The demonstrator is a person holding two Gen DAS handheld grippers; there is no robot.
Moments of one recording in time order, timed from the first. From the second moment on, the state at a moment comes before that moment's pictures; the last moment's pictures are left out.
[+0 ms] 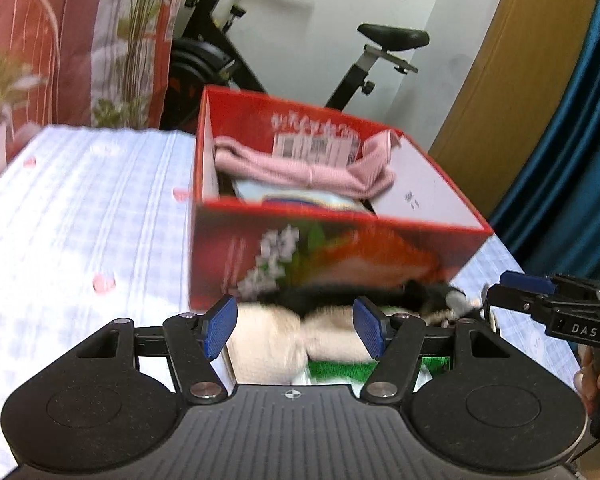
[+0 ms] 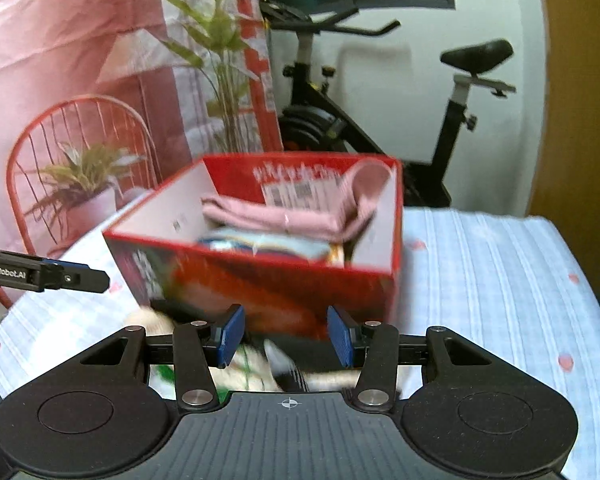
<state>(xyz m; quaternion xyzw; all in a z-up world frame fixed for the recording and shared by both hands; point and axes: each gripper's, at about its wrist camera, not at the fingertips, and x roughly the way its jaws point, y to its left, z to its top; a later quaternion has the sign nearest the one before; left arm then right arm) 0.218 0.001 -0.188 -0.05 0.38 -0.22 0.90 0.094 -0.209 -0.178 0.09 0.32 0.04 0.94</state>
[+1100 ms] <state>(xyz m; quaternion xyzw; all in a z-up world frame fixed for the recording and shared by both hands) 0.171 0.007 -0.235 -0.08 0.40 -0.18 0.90 0.047 -0.199 -0.211 0.18 0.42 0.11 0.88</state>
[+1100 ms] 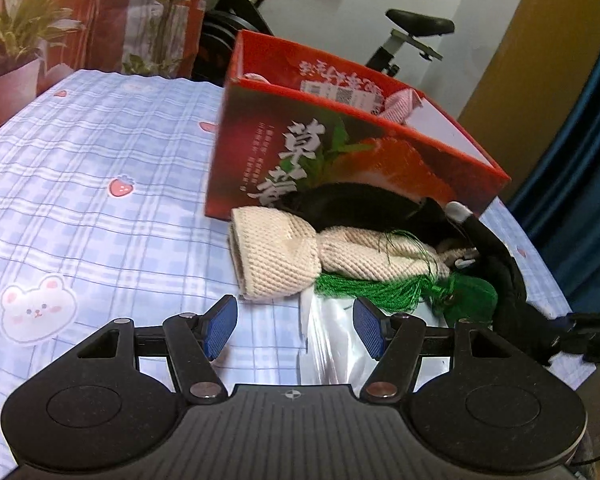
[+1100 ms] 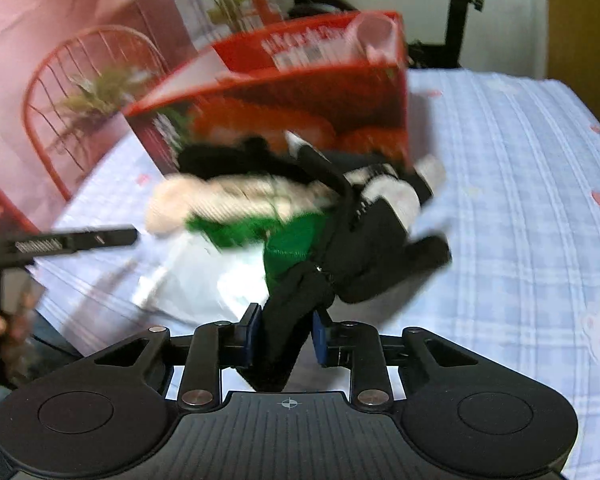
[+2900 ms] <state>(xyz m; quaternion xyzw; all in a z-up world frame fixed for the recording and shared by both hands) 0.207 -0.028 -0.261 -0.08 0.39 -0.24 0.89 0.124 -0.154 -0.224 0.13 0.34 0.09 0.93</state>
